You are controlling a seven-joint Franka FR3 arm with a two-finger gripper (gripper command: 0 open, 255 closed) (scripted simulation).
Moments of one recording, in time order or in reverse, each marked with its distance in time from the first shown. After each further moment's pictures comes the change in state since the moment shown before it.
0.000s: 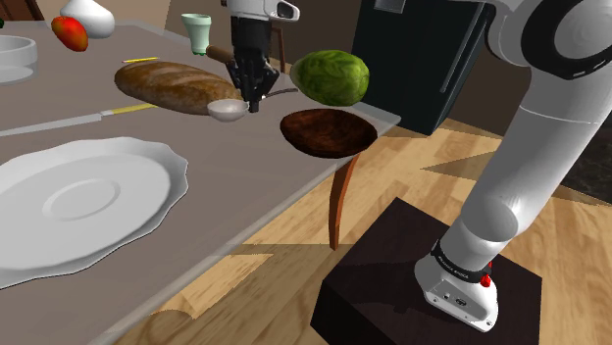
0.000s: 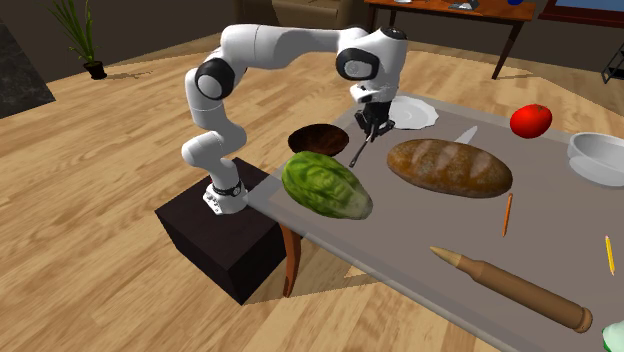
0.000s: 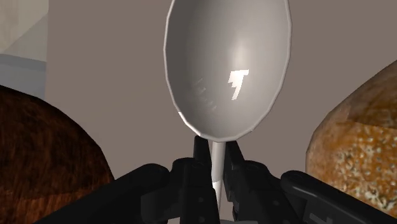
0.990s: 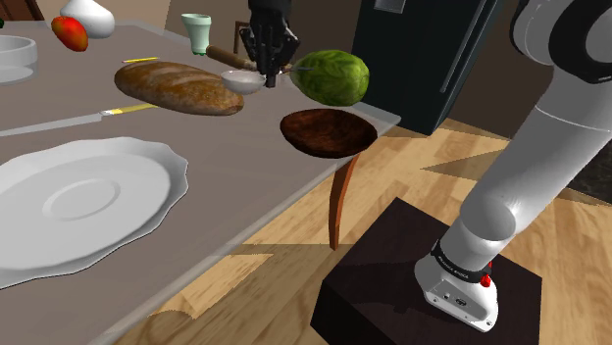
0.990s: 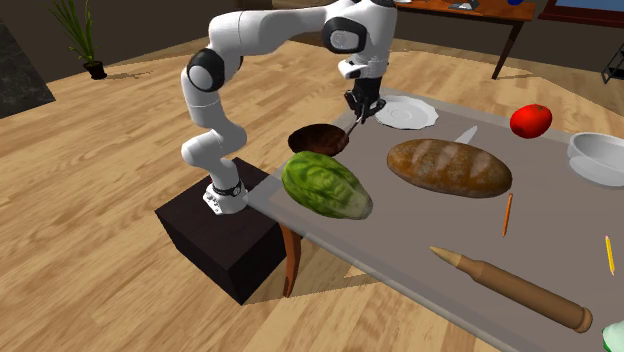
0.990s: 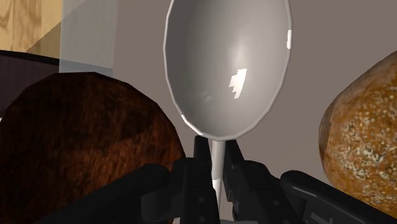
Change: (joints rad) arm -0.033 -0.111 -0.008 0.057 0.067 -0.149 -0.024
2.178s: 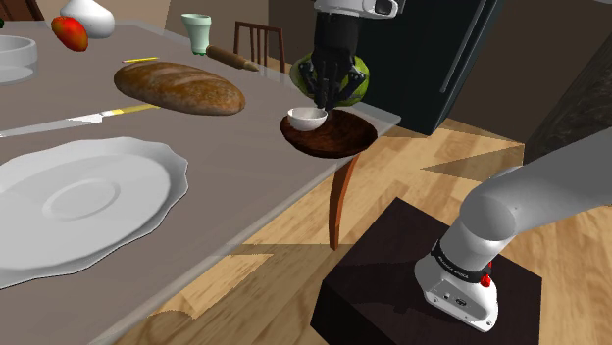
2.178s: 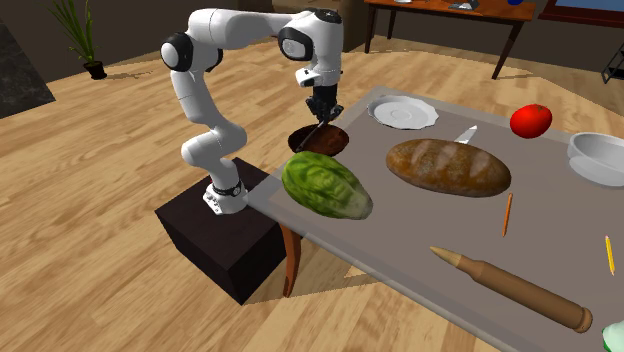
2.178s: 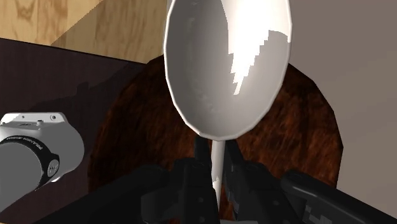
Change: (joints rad) arm -0.005 -0.507 -0.154 -0.530 0.236 0.054 -0.219
